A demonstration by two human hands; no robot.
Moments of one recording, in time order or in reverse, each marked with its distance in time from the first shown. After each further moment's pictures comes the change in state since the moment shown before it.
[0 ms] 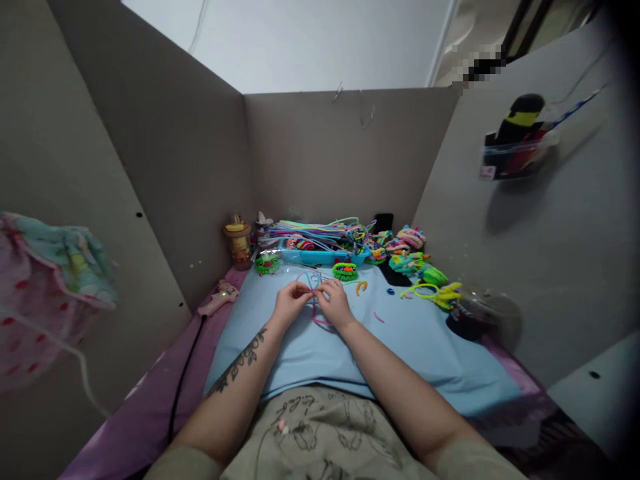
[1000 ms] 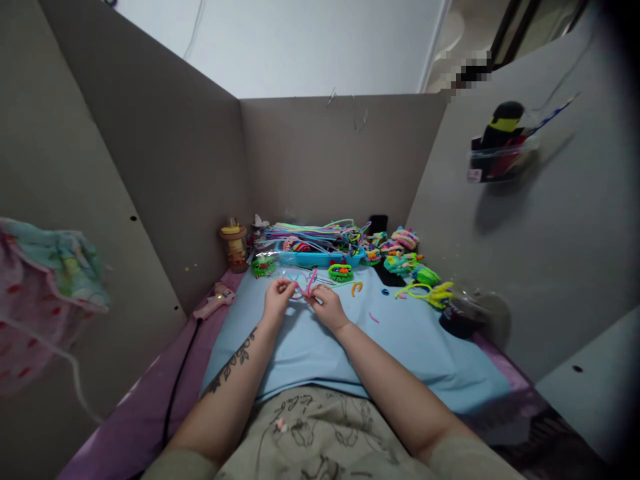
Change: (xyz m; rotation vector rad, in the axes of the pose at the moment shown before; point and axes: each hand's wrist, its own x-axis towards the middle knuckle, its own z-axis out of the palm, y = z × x) left_hand 0.016 -0.018 -0.011 -0.092 0.181 -0.051; right_hand 0.000 -0.007 0.001 0.186 -0.106 -0.050
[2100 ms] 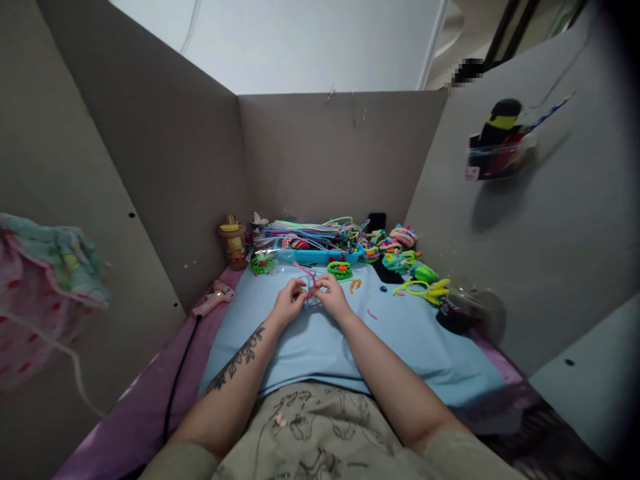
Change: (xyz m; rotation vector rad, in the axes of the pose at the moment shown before) left_hand -0.018 0.004 0.008 0.305 -0.318 0.235; right_hand 0.003 0.031 -0.005 0.060 0.092 0.276
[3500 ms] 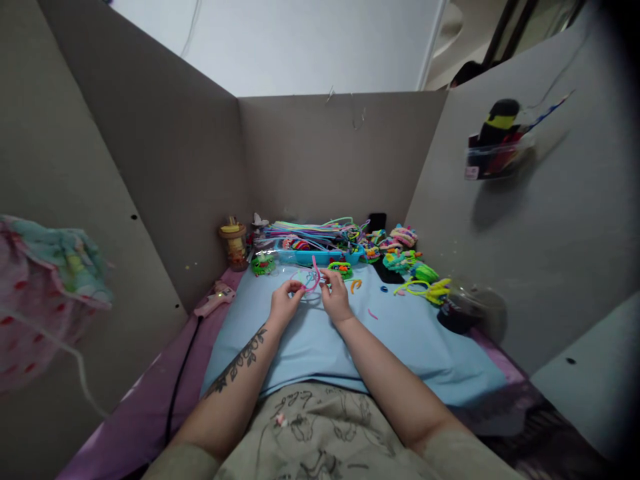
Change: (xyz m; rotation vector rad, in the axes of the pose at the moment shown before) left_hand 0.002 0.000 -0.002 0.206 0.196 -0.053; right_hand -0.005 -0.010 -0.003 -0.092 0.223 -0.165
